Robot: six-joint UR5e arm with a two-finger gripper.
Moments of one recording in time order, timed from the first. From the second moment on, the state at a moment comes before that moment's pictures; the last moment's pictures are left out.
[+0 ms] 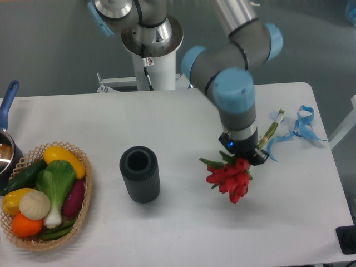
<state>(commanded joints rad) 2.52 -2.08 -1.59 -0.92 1.79 1.23</state>
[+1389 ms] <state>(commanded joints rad) 2.66 -1.81 -1.51 -1.12 1.60 1.42</state>
